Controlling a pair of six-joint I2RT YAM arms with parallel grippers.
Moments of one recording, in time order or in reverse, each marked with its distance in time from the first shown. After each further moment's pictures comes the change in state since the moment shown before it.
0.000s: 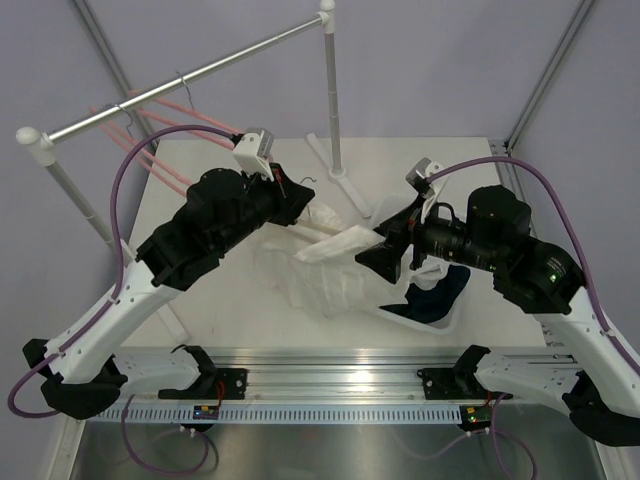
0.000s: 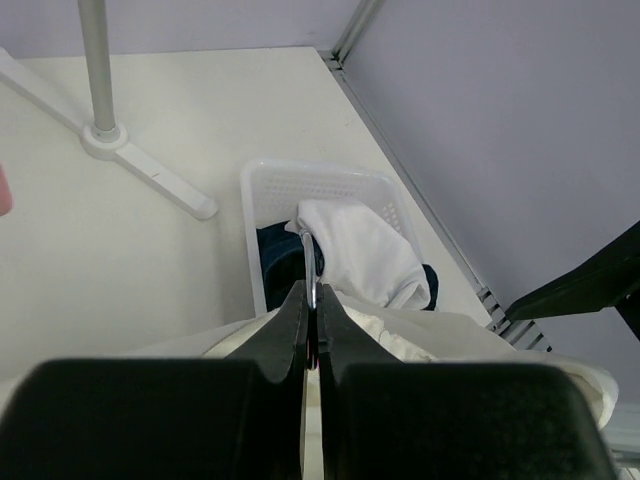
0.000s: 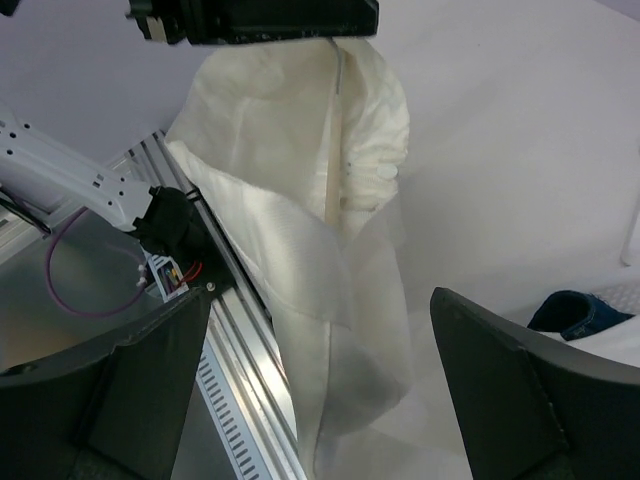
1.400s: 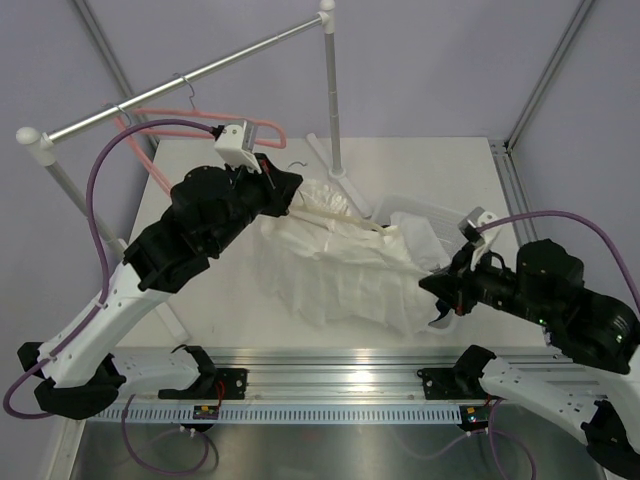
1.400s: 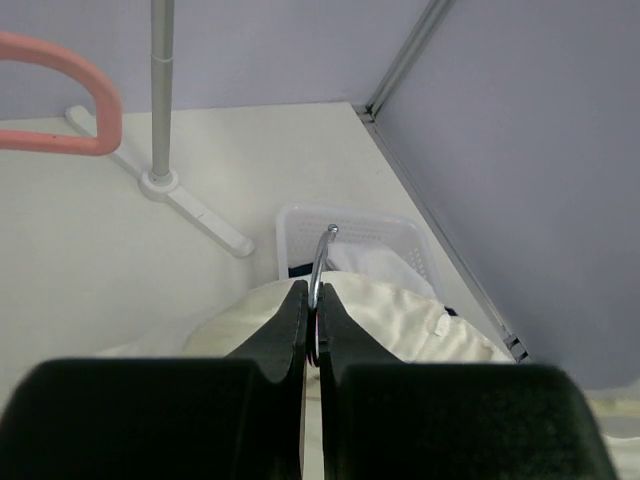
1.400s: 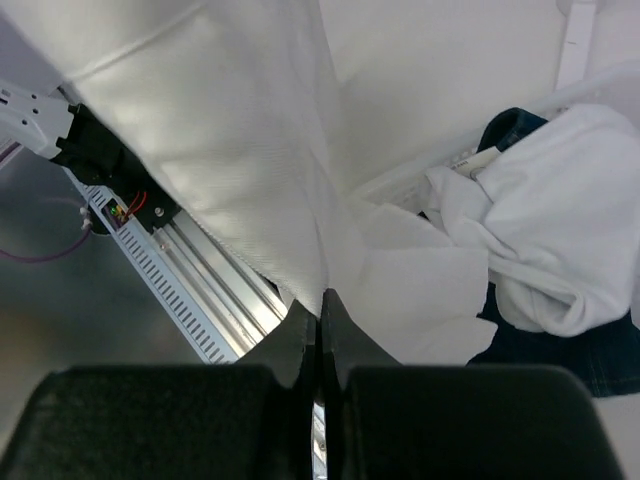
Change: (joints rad) left arm -0.013 -0.001 0.093 -0.035 -0.140 0.056; right arm 0.003 -0.280 -0.112 -0.320 0.154 0.003
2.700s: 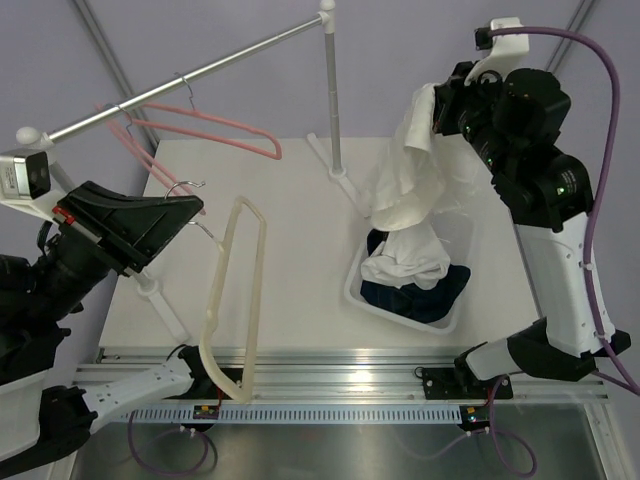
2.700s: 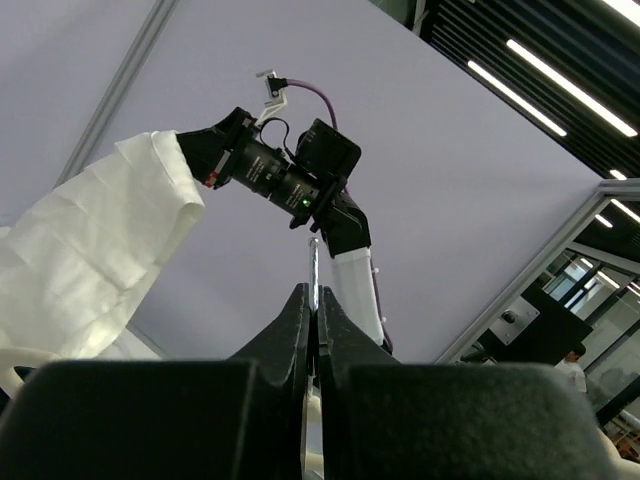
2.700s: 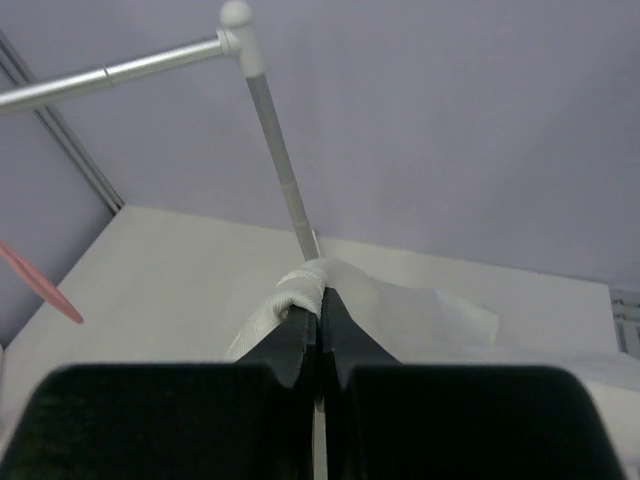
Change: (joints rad) left arm 0.008 -0.343 0.152 0.068 0.412 -0.349; right arm -0.319 0.735 0.801 0.278 0.312 -0.093
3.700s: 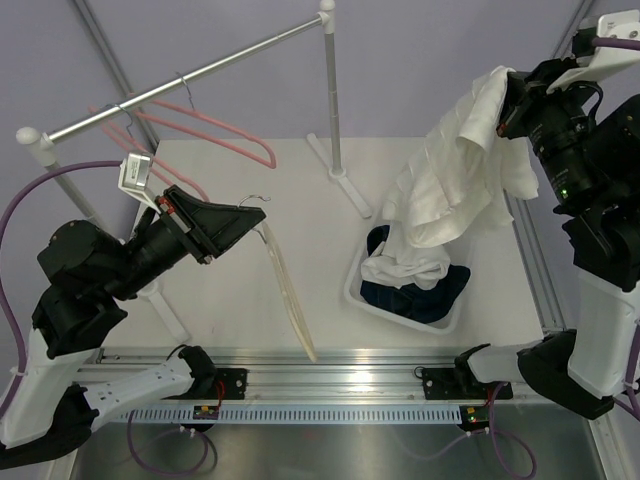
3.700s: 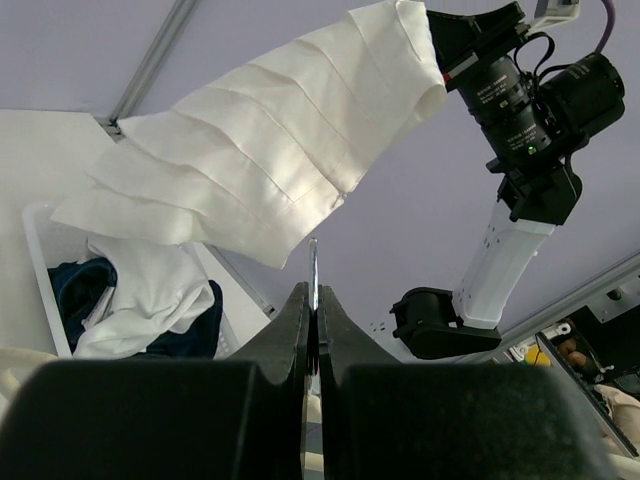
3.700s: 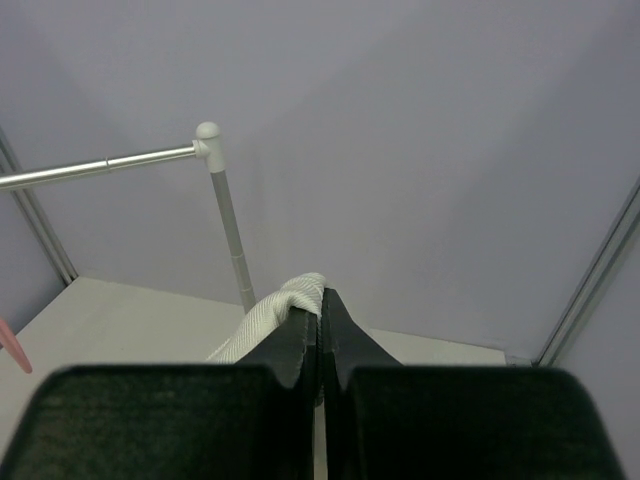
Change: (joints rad) left arm 0.000 0.014 -0.207 -0.036 -0.024 0.026; right arm -0.040 -0.087 0.224 -0.059 0.023 -0.168
